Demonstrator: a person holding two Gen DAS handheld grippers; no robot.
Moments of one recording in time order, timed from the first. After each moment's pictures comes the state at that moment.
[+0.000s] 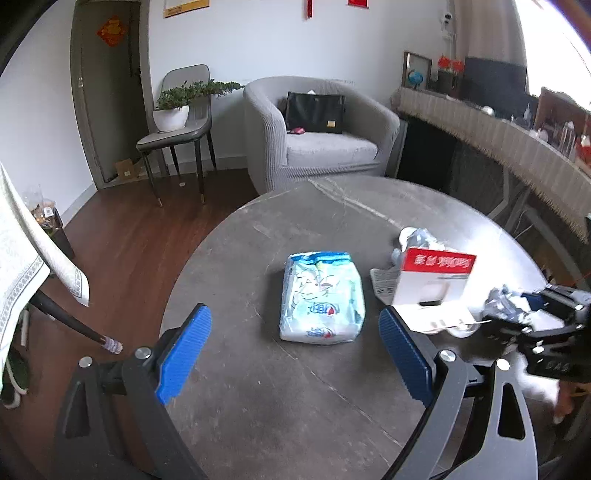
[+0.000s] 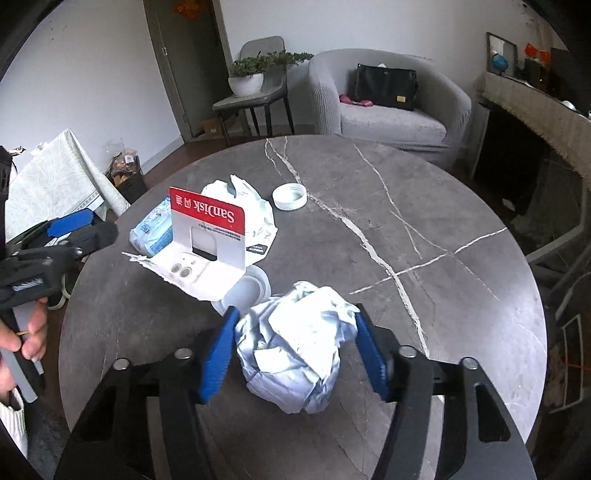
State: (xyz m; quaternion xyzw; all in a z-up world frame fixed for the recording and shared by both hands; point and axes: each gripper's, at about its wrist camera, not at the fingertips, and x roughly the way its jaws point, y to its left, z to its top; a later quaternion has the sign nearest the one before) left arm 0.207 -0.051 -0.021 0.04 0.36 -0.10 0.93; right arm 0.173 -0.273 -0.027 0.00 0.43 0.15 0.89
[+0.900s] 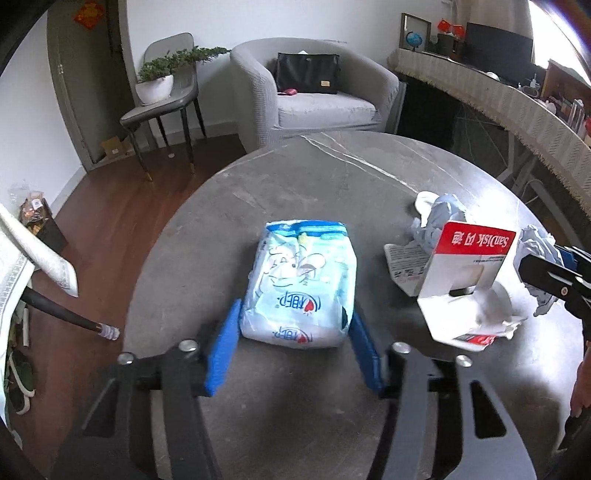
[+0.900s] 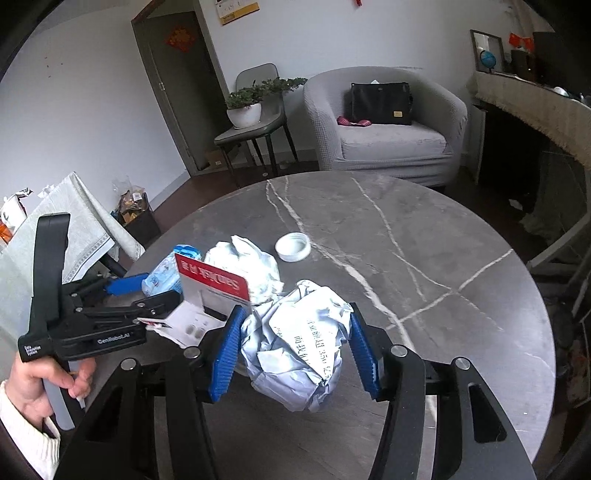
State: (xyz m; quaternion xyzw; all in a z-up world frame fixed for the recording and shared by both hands) left arm 0.237 -0.055 -0.049 0.05 0.43 -0.10 0.90; right arm 0.186 -0.279 -0.006 0.07 0.38 0.16 0.91
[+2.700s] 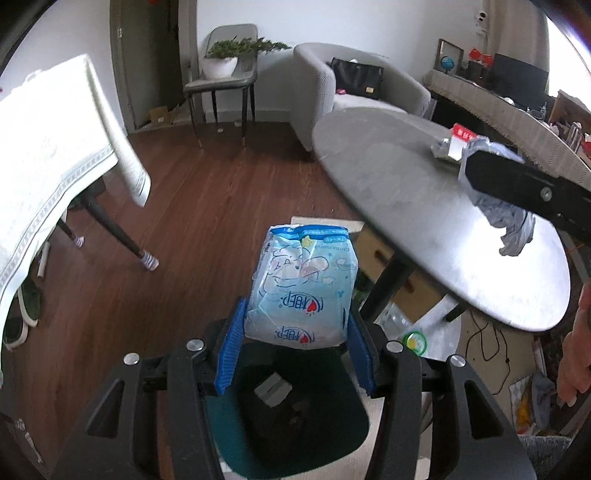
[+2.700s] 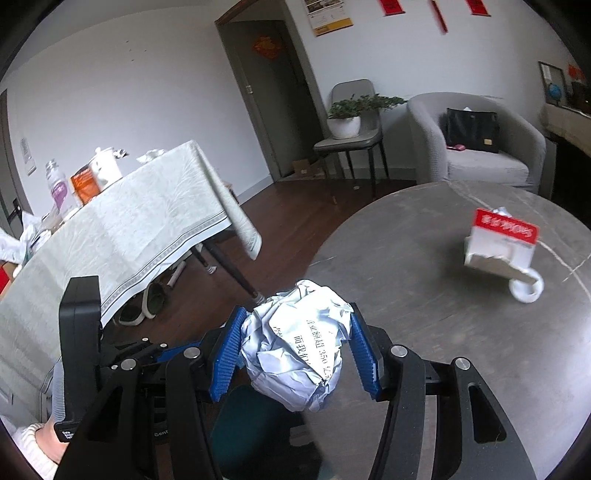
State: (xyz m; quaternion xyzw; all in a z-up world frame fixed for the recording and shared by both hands) left arm 0.046 0.099 -0.063 -0.01 0.43 -0.06 0.90; right arm 0.062 -0.086 0.020 0.06 0.33 0.29 0.90
